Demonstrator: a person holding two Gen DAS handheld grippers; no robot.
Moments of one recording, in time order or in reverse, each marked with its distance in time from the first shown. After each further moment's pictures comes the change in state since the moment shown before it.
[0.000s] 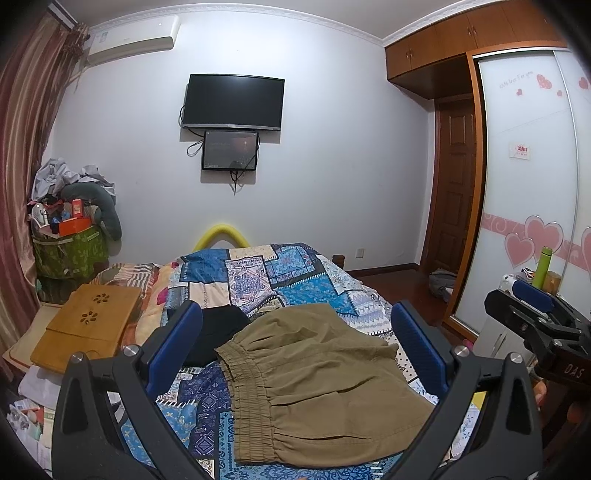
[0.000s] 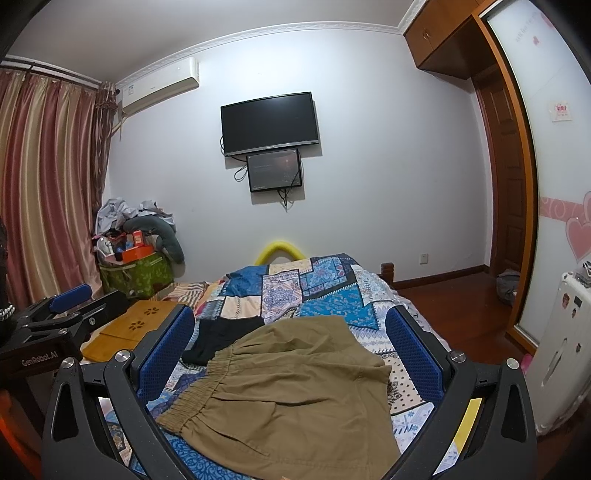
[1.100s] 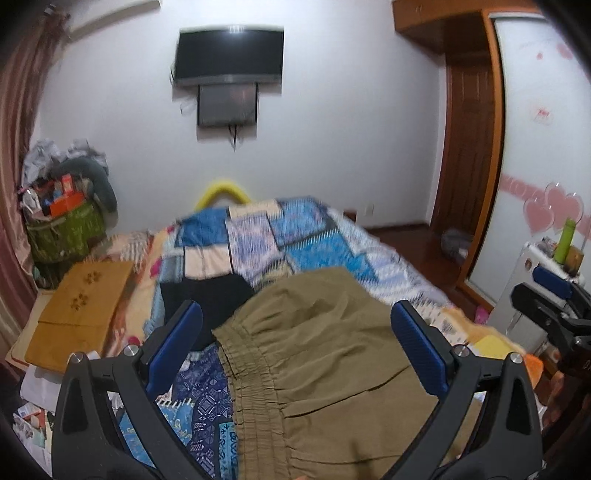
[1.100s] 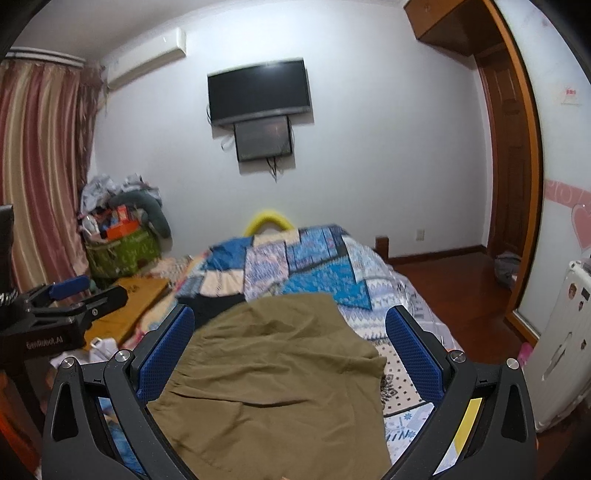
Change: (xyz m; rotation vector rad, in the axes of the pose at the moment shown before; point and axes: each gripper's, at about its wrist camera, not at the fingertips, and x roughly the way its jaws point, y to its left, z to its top) left arm 0.127 0.020 -0.013 0.047 0.174 0.024; right arm 0.080 -0.035 -0.025 -0.006 0.135 -0.027
